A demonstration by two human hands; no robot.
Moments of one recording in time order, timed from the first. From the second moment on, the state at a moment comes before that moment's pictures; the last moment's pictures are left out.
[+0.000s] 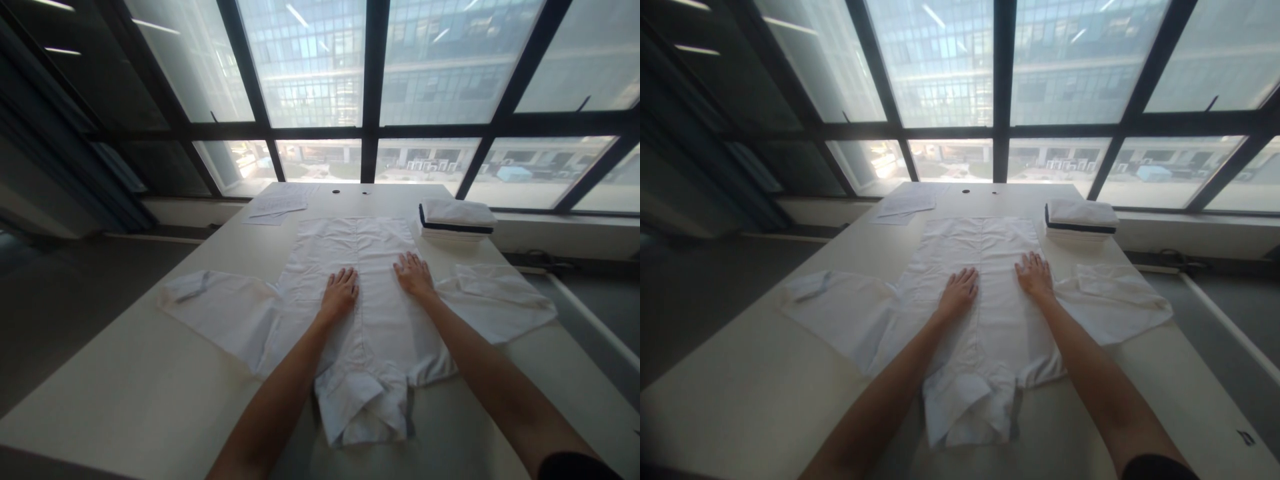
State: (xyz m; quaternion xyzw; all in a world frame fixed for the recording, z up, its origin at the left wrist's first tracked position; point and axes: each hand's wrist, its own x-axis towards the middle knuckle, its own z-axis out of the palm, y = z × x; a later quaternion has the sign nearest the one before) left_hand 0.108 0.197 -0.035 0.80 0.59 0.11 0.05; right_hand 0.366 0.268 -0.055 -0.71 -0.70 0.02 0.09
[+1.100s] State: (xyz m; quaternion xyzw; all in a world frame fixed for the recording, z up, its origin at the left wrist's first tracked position) left_hand 0.103 0.198 -0.036 0.80 0.59 0.11 0.06; right_hand 0.348 0.261 -0.050 -0.69 -0.71 0.02 0.08
